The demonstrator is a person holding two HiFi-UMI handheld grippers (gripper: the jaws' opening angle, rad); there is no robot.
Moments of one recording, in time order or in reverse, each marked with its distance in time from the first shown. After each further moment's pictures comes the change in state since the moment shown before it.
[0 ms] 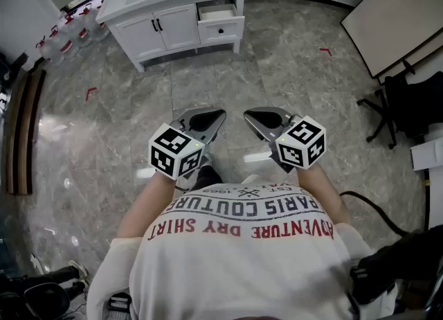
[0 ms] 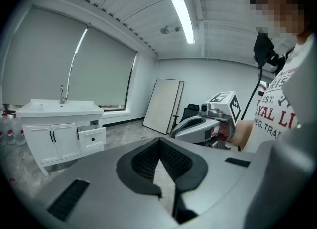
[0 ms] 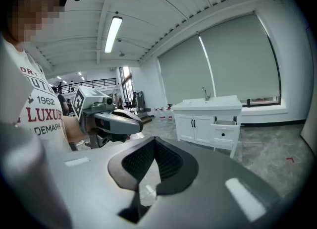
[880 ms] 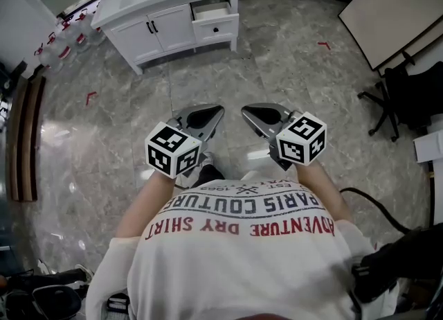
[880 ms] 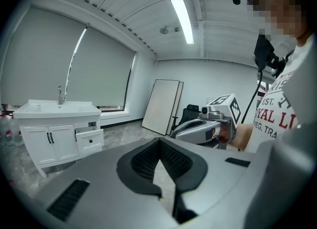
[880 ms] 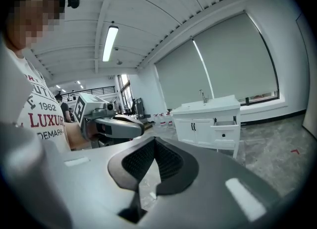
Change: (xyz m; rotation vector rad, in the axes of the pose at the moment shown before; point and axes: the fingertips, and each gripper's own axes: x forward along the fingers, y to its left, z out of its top) left arm 0.018 -0.009 0.009 0.007 -0.013 -0.009; right arm -0.016 -0.012 0.004 0.054 -0.075 0.006
